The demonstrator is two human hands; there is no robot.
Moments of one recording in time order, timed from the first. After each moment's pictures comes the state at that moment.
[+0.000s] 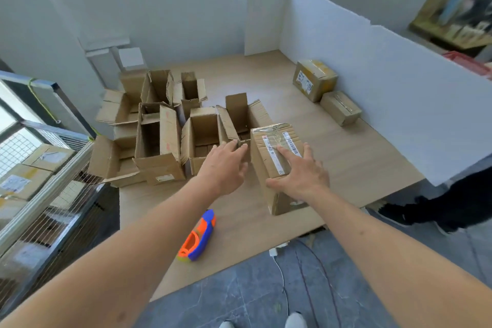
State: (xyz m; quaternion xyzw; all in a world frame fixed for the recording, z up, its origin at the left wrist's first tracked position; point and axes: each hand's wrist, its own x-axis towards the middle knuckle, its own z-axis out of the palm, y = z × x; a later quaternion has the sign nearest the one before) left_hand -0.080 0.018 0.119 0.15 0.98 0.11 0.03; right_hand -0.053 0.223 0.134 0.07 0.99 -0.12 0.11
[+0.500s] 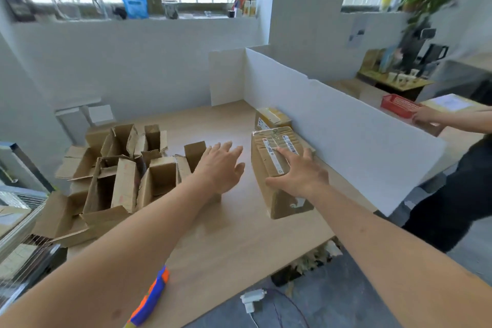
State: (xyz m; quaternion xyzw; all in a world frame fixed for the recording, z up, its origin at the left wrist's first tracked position) left_hand -0.119 0.154 0.224 0.19 0.98 0.06 -0.01; right_hand -0.081 0.367 0.225 0.10 0.99 -0.13 0.02
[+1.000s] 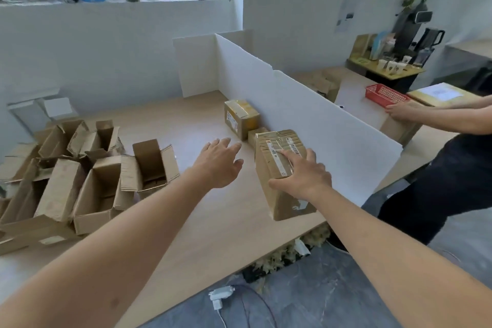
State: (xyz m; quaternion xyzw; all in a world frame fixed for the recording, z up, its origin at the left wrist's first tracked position) left_hand -0.173 0.354 0.208 0.18 0.98 0.05 0.03; right_hand -0.118 0.580 0.202 0.10 0.98 -0.13 0.05
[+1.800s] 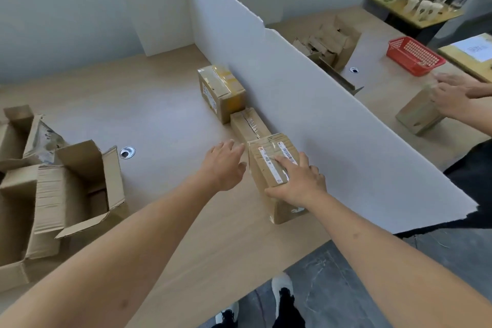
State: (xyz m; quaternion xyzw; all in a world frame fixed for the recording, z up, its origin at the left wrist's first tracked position) left_hand -0.386 0.464 0.087 0.18 0.97 0.08 0.15; right_hand -0.328 0.670 0.076 0.10 0.97 -0.11 0.20
